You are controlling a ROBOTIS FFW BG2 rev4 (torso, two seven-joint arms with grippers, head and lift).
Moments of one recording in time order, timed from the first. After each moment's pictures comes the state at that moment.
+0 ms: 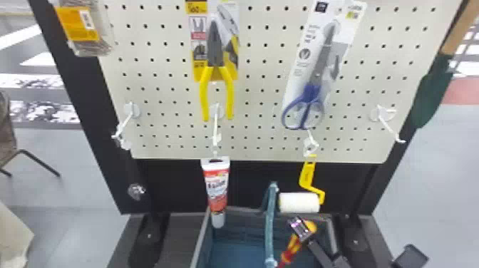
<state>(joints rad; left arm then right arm) 0.91 0.10 -0.24 -1.94 -0.12 -0.64 0.54 0.33 -0.09 0.07 -1.77 -0.99 0.22 0.60</state>
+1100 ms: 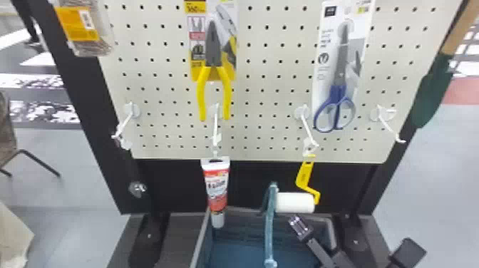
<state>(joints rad) 0.92 0.09 -0.24 -1.94 -0.12 -0.64 0.54 0.31 -0.10 0.08 -1.76 -0.98 0.22 0.61</state>
